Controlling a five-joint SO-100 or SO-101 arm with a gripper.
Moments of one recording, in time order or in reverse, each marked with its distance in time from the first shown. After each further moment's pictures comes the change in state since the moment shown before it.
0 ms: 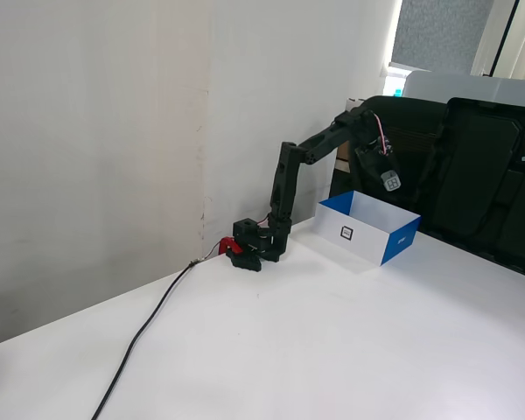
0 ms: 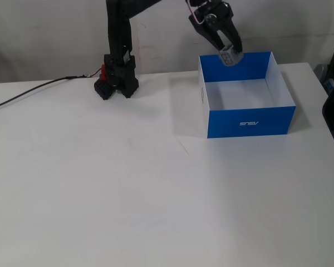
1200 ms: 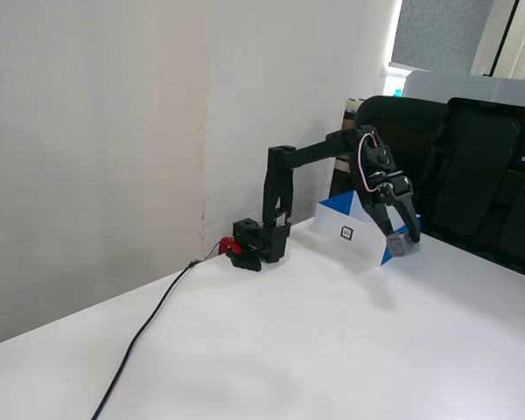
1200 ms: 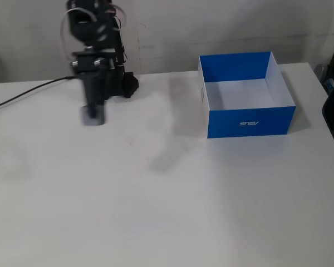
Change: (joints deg) arm -61.3 9.0 12.2 -6.2 -7.7
